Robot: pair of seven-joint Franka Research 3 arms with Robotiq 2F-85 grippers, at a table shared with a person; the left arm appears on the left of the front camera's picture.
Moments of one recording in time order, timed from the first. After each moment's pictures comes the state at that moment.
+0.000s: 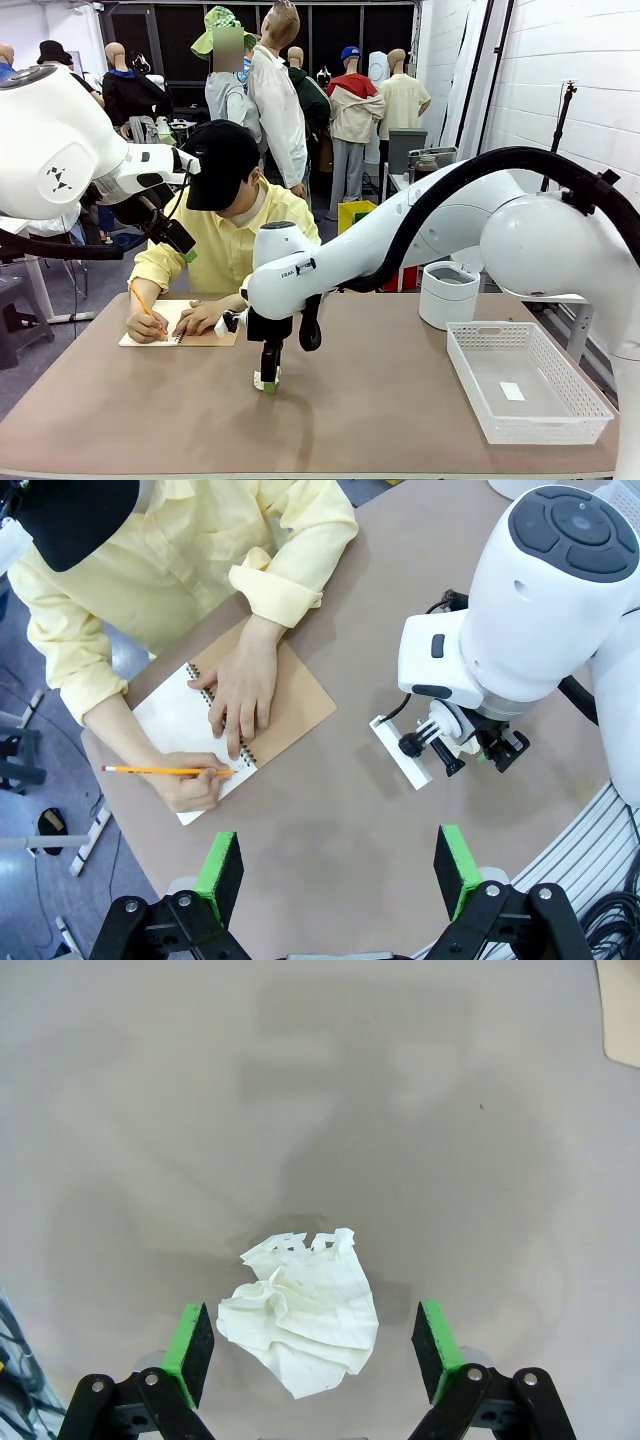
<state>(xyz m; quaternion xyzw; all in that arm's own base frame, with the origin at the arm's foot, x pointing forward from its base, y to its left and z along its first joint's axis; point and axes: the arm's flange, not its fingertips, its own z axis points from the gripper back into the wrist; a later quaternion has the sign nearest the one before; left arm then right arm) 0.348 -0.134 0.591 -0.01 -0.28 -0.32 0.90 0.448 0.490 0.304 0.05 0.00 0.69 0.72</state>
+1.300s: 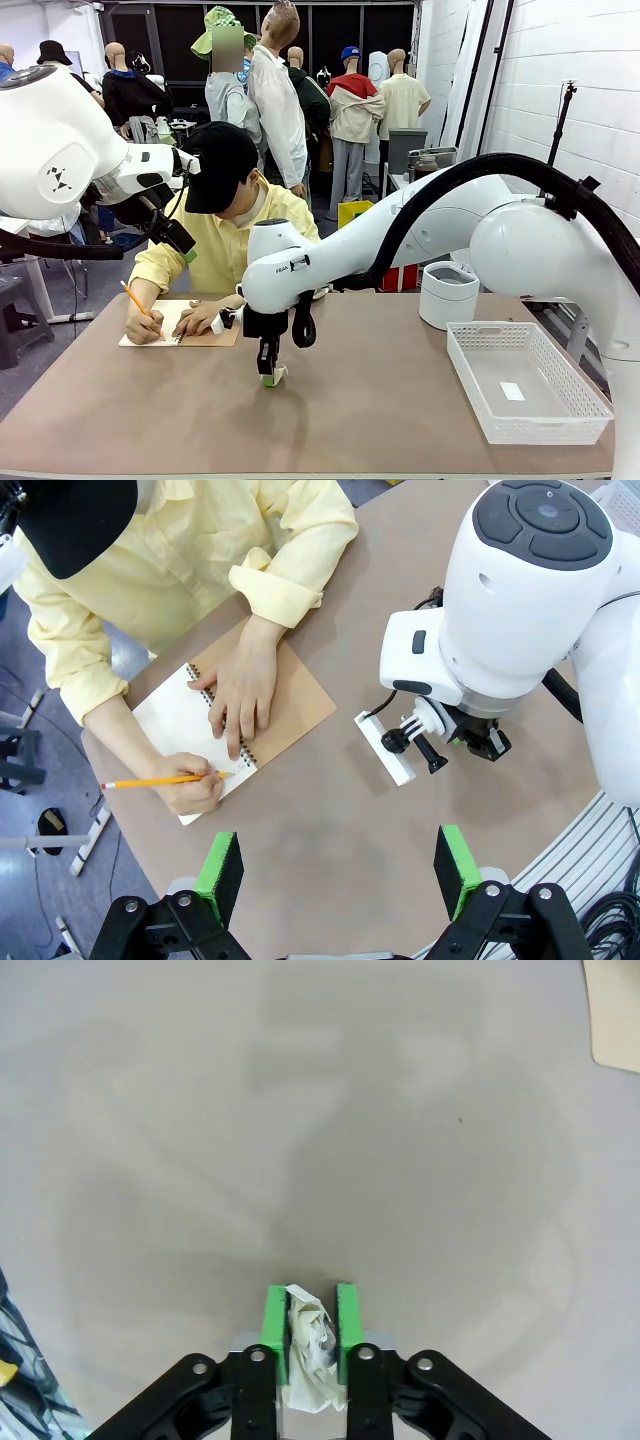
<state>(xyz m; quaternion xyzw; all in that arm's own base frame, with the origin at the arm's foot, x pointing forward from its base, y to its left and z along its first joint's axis) 0.348 -0.134 0.591 -0.01 -0.28 -0.32 0.90 0.456 0.500 0.307 0.05 0.02 0.68 0.73</state>
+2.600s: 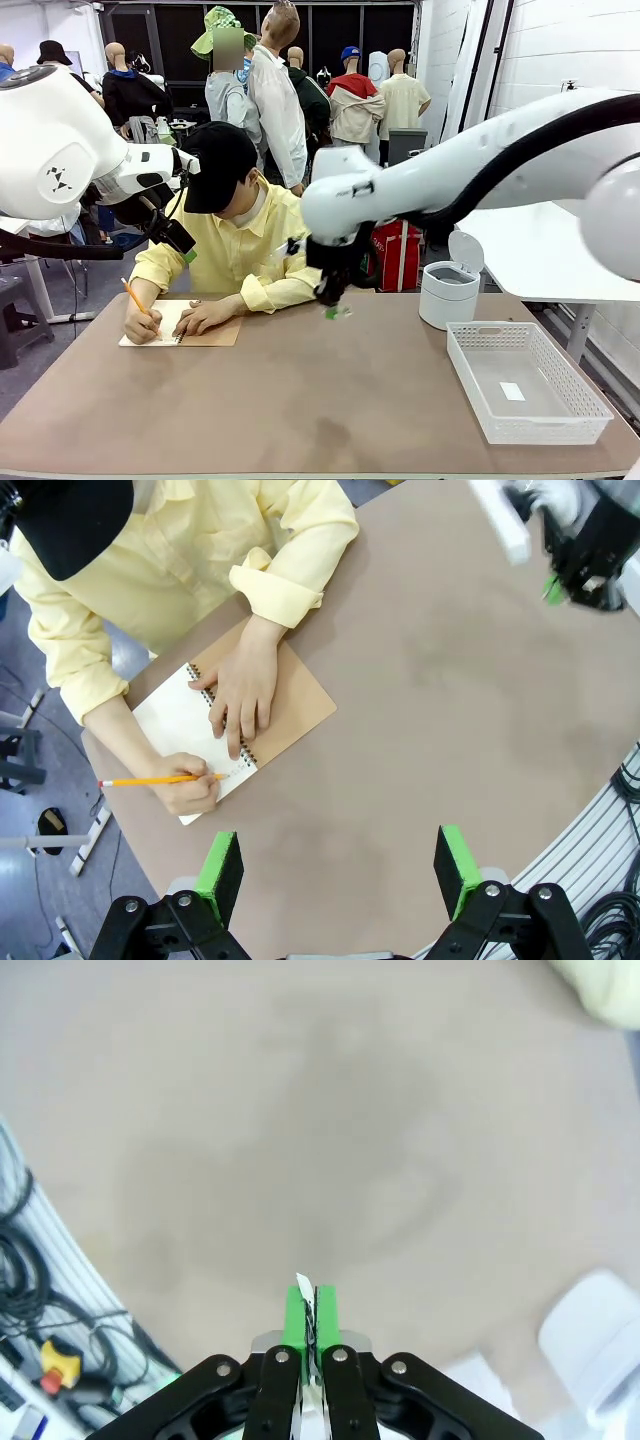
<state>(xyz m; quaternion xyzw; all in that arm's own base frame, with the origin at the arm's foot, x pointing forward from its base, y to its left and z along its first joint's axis) 0.348 -0.134 0.591 -0.01 -0.28 -0.32 0.90 0.471 0.351 0.468 0.00 -0.01 0.51 0.86</state>
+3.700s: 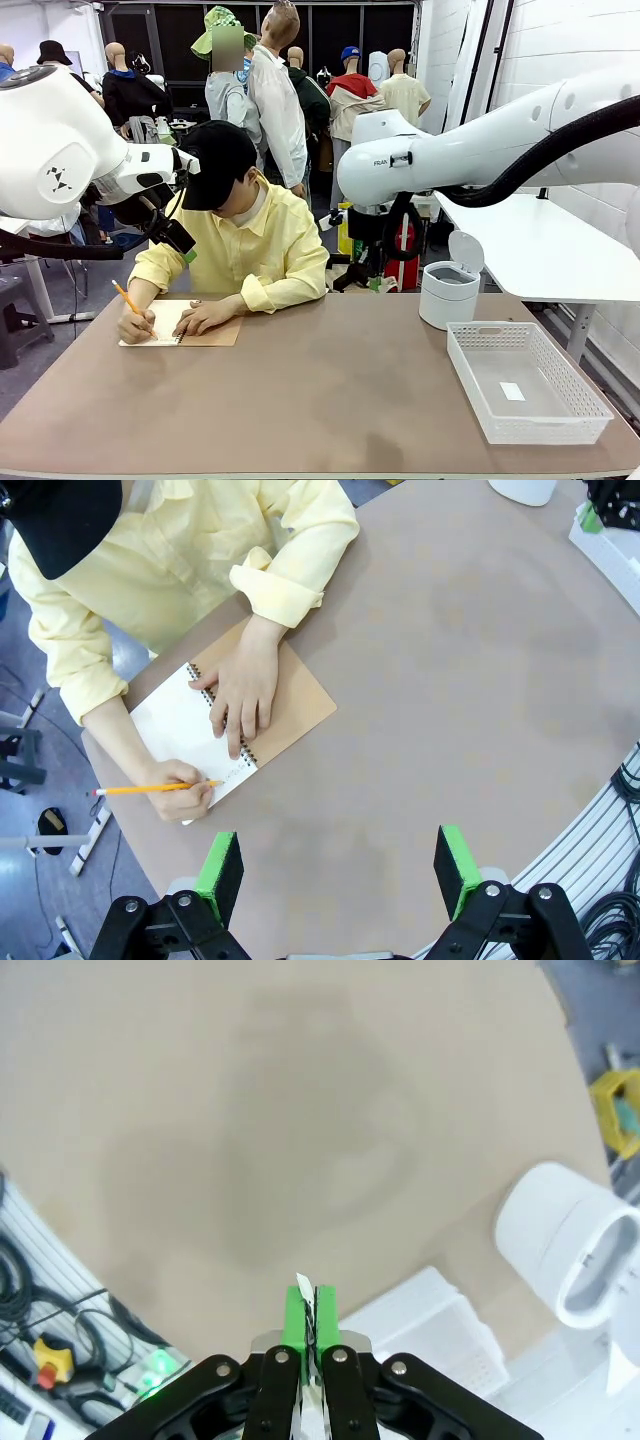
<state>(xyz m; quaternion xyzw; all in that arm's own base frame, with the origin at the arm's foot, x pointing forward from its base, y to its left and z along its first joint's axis) 0.348 -0.134 0.591 -0.01 -0.28 -0.32 0.90 0.490 0.286 0.509 -0.05 -0.02 0.45 0.89</state>
